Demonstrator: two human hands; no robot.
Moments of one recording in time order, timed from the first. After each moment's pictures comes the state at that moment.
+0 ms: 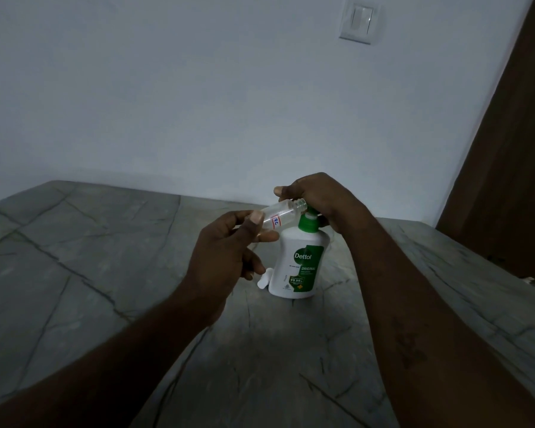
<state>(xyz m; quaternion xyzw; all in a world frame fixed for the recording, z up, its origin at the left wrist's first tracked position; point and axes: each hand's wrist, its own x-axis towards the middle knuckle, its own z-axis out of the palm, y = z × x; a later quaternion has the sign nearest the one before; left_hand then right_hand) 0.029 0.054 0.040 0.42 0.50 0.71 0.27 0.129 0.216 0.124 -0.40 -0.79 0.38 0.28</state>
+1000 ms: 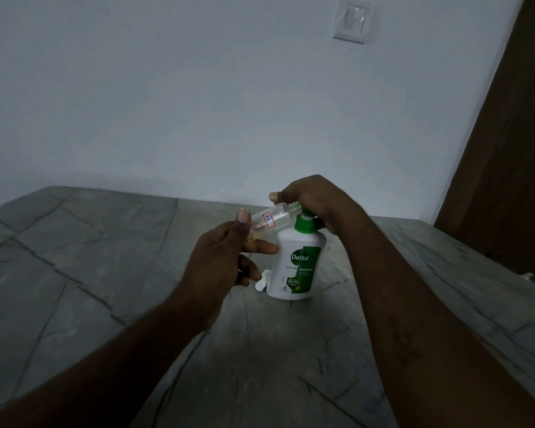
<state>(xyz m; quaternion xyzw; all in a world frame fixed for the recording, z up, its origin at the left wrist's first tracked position) 0.031 0.051 0.042 0.42 0.52 0.68 0.31 0.127 0.214 0.123 -0.41 -0.77 0.41 0.27</state>
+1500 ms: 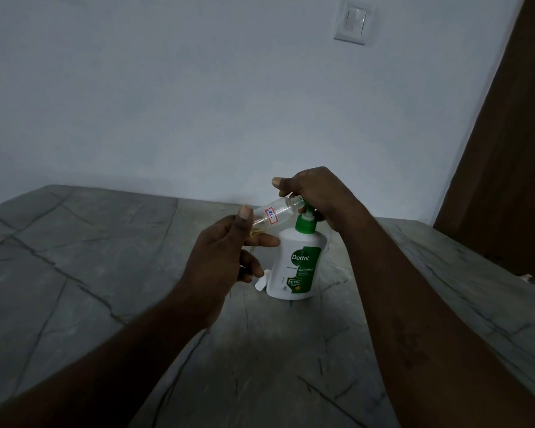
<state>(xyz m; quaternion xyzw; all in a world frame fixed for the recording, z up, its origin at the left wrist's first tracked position) 0.033 0.050 0.046 0.42 0.50 0.70 0.30 0.130 0.218 0.128 -0.38 -0.80 0.32 0.32</state>
